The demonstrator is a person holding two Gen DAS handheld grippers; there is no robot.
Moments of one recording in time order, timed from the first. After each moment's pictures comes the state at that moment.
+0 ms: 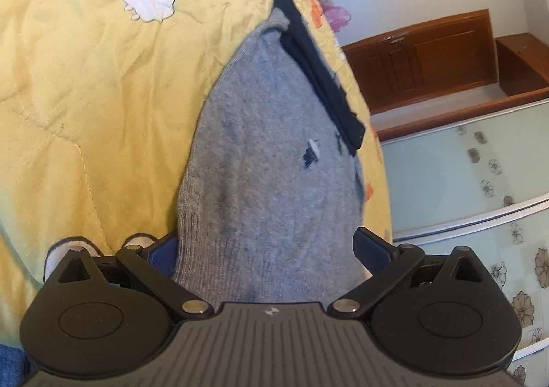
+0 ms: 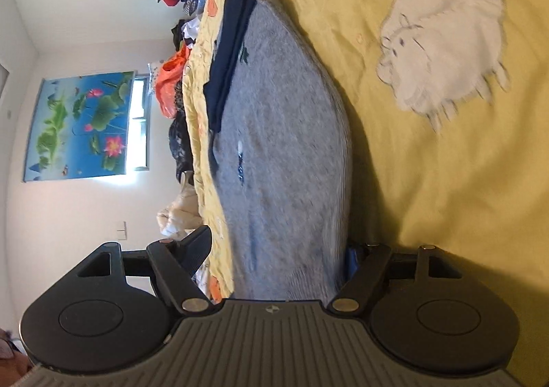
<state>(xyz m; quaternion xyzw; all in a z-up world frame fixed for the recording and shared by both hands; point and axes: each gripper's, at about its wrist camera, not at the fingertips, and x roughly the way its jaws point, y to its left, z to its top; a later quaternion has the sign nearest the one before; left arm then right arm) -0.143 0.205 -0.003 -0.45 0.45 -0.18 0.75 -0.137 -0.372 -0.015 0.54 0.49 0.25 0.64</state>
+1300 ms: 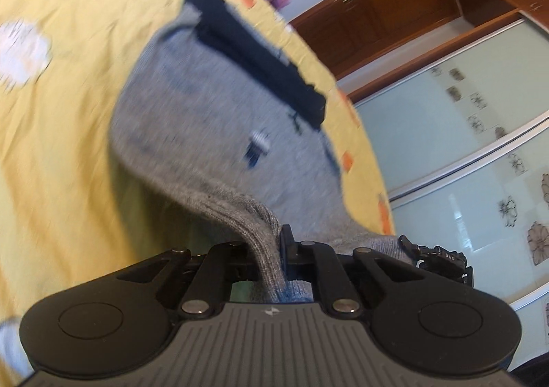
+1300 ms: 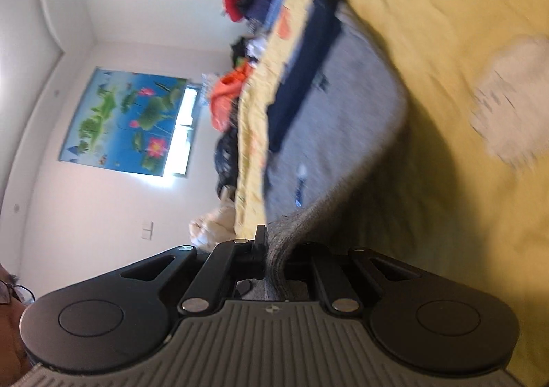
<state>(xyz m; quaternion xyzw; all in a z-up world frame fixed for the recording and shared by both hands) -0.104 0.164 0.039 -0.35 0.42 -0.26 0.80 -0.136 -0.357 0.034 0.52 0.38 0.31 0.70</state>
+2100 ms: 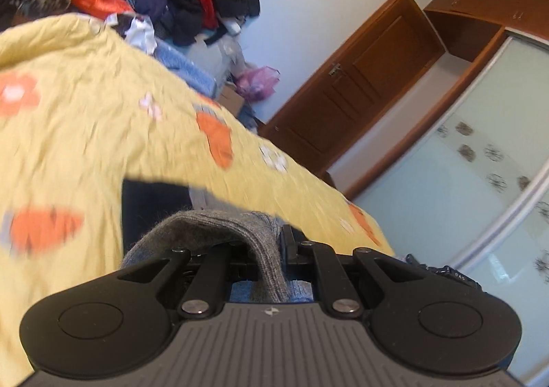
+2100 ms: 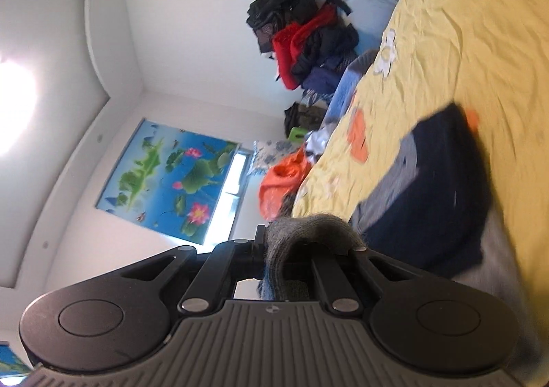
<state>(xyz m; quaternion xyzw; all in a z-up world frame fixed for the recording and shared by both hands) 0.148 0.156 0.118 -0.29 0.29 -0.22 0.89 0.144 -0.364 0.066 0.56 0.25 0.31 0.73</state>
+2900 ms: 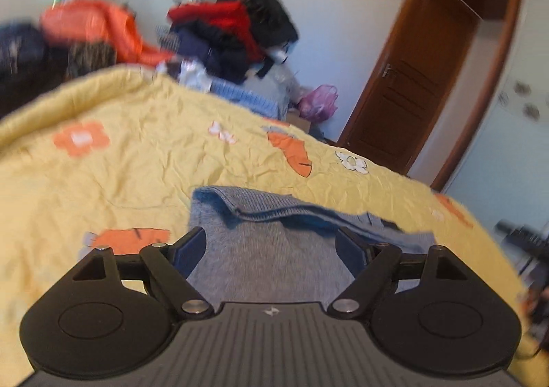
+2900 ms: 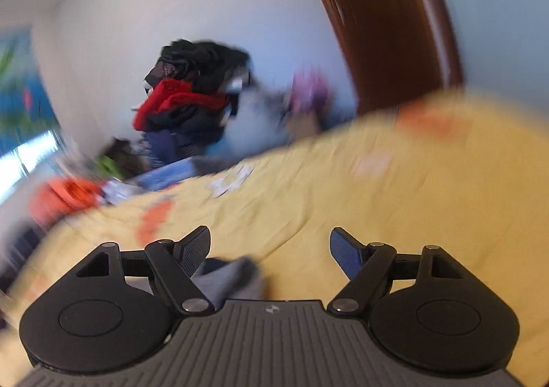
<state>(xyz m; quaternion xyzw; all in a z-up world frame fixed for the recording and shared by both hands) 0.084 0.141 0.096 -0.14 0.25 -0.09 0.95 0.122 -0.338 0.093 0.13 0.18 0.00 0.98</state>
